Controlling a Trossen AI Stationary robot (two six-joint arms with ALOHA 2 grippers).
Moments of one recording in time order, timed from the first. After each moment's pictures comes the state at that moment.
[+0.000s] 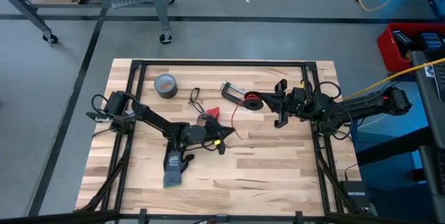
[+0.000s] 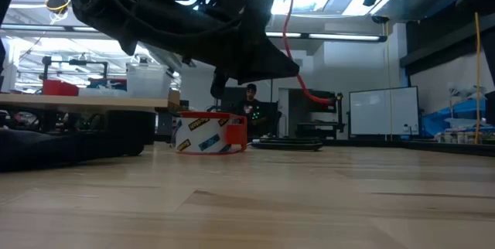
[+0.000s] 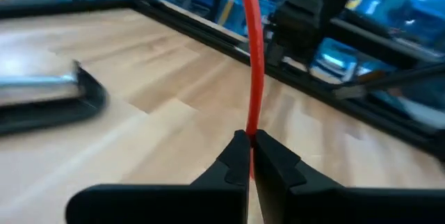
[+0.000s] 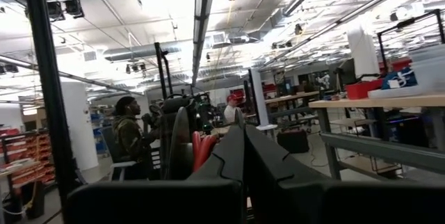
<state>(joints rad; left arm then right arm) -0.22 1.92 0.84 0.87 -0.51 -0.47 0.07 0.95 0.38 0.99 0.22 0.10</state>
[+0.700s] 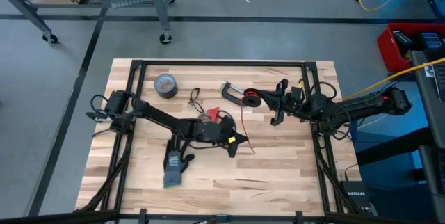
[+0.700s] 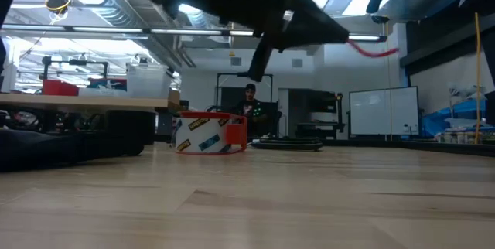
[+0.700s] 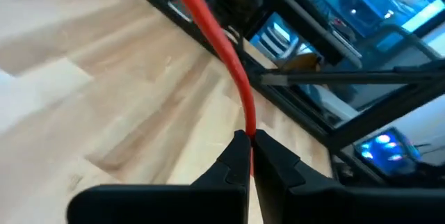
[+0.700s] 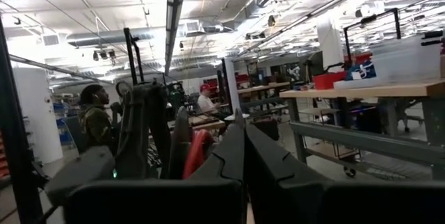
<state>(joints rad) -0.19 1.92 1.13 0.52 -0.23 -0.75 0.07 0.95 0.38 0.94 0.32 0.07</state>
